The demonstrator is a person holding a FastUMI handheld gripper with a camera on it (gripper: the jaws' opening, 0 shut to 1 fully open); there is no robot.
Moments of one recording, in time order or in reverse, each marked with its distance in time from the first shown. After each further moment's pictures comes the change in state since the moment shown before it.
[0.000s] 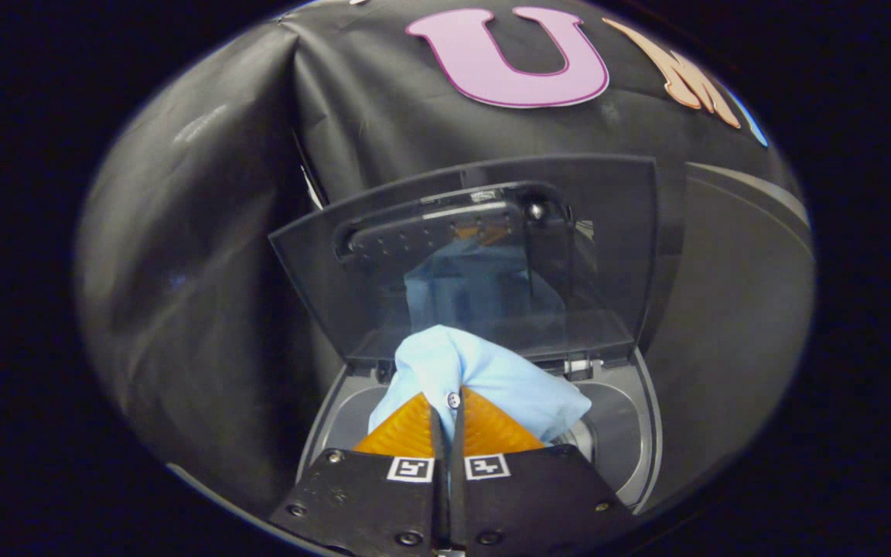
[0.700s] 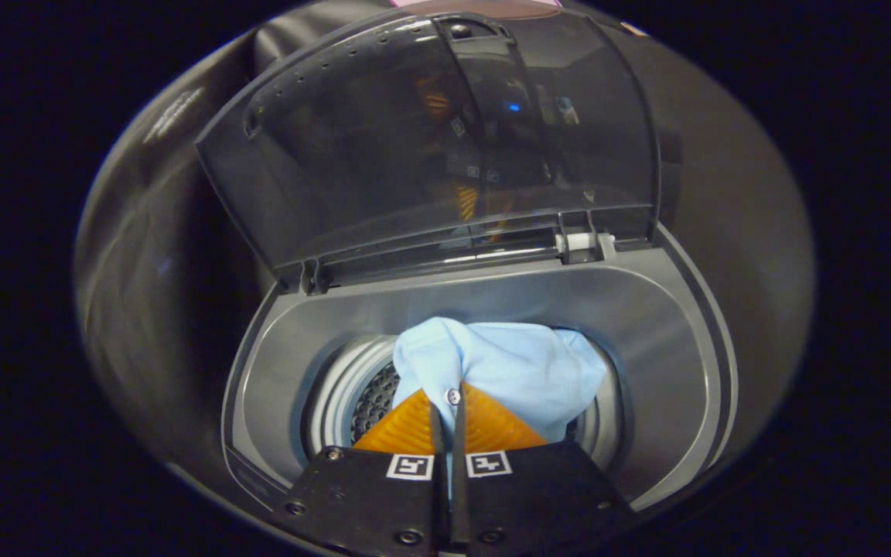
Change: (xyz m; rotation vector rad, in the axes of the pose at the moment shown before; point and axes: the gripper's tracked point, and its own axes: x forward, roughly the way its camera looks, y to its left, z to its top) arm 0.056 -0.033 -0.111 0.060 0.181 -0.027
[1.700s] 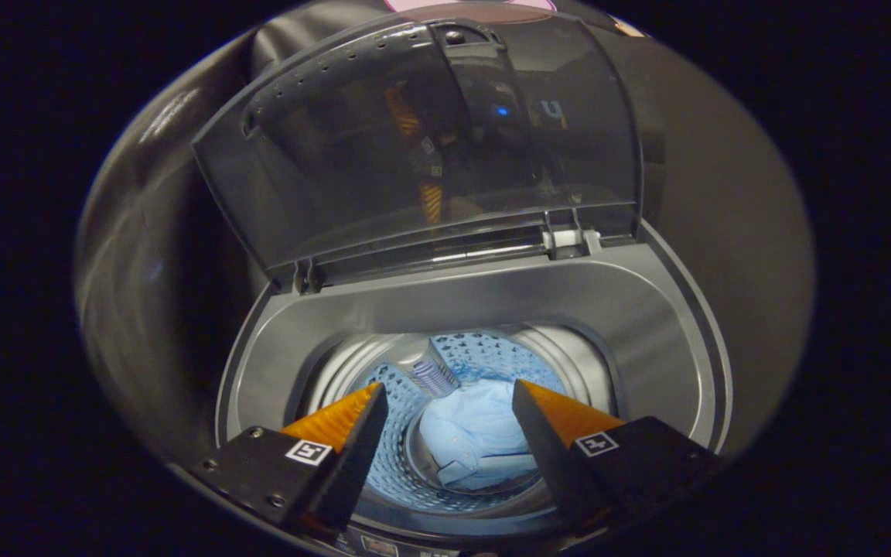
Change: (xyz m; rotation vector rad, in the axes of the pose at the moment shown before) arm -0.009 -0.006 -0.007 0.012 -0.010 -0.066
